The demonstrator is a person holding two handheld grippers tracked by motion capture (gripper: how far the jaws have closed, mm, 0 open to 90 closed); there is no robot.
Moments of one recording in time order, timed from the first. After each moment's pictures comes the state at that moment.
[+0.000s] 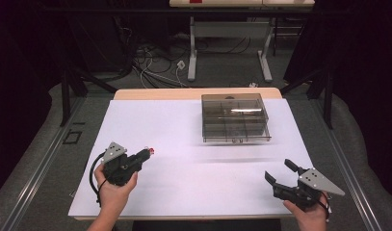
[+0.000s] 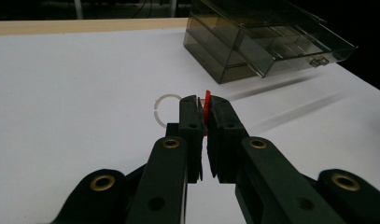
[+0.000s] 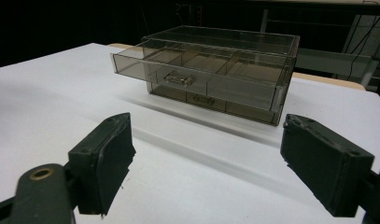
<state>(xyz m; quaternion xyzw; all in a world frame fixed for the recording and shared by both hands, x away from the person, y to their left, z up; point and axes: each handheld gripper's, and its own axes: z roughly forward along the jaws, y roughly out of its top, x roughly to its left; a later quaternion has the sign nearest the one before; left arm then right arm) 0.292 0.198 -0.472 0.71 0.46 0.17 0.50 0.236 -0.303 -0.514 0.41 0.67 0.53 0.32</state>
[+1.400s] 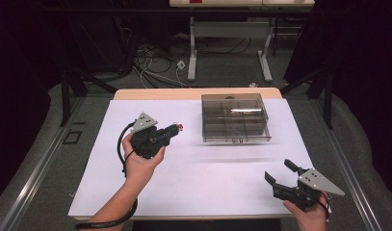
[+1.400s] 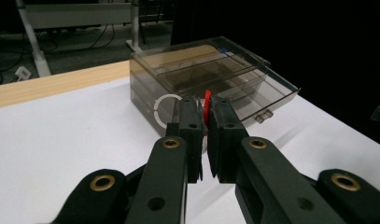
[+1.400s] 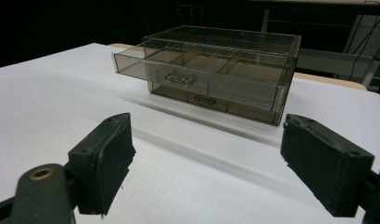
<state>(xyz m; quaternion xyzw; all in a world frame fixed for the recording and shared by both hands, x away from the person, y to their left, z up) 0.336 0.123 -0.413 0.74 0.39 0.16 0.53 0.236 -0.303 -0.515 0.41 0.67 0.53 0.32</state>
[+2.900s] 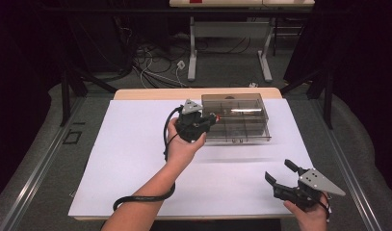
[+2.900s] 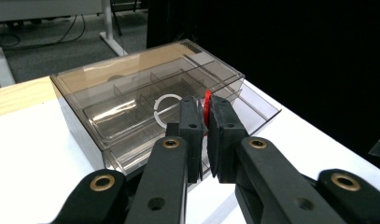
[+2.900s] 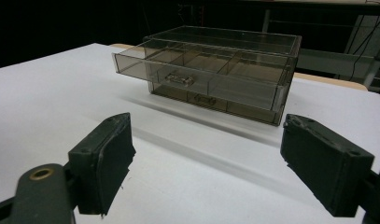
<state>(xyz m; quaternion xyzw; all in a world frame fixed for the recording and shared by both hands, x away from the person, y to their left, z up) 0.384 0.021 -0.417 0.76 0.38 0.13 0.51 0.236 -0.304 -0.515 0.41 0.67 0.53 0.31</state>
